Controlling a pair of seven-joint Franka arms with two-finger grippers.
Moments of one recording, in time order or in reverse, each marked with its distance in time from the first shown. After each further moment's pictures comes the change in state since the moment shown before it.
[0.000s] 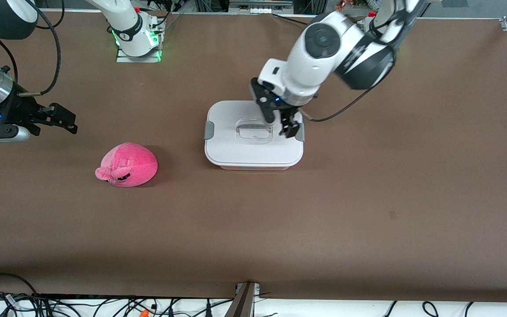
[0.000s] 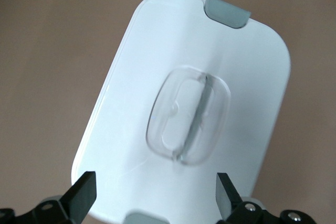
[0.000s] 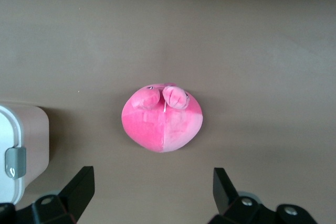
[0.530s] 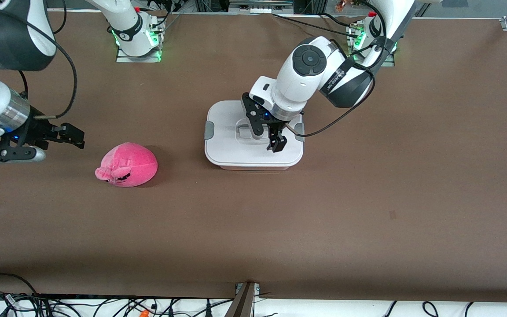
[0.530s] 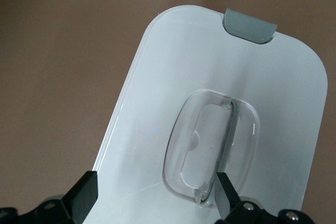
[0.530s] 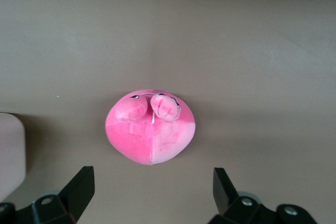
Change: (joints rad) left arm -0.011 0.066 0.005 0.003 0.034 0.124 0.021; right arm -0.001 0.103 -0.001 -0.003 -0.032 0.045 0.000
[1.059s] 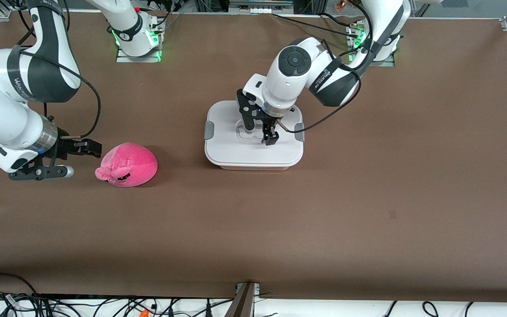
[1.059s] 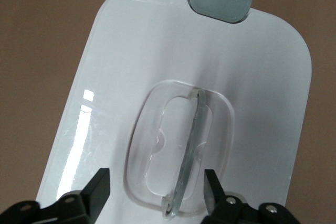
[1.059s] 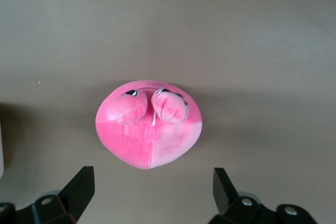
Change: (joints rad) left arm -0.043 0.014 -0.002 -0.044 0.009 0.001 0.000; right arm 0.004 0.085 0.008 -0.020 0.017 0.016 -0.035
